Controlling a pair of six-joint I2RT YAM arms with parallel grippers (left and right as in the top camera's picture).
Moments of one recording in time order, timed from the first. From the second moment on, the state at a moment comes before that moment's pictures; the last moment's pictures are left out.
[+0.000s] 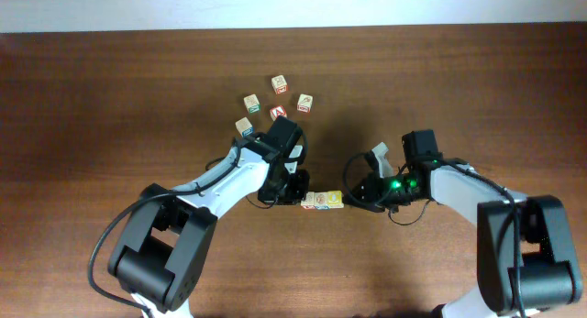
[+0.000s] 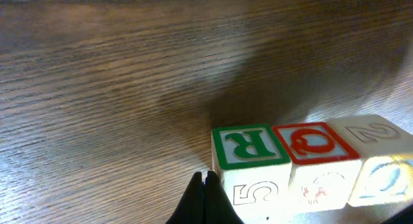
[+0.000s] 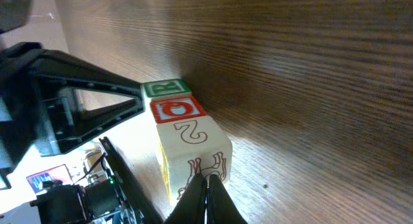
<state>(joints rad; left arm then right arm) -0.54 1.90 1.18 -0.69 0.34 -0.42 0.09 1.74 0.81 -0.46 -0.91 0.19</state>
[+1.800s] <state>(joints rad) -0.23 1.51 1.34 -0.84 0.14 -0.30 0.34 1.64 1.50 -1.12 -0.36 0.26</state>
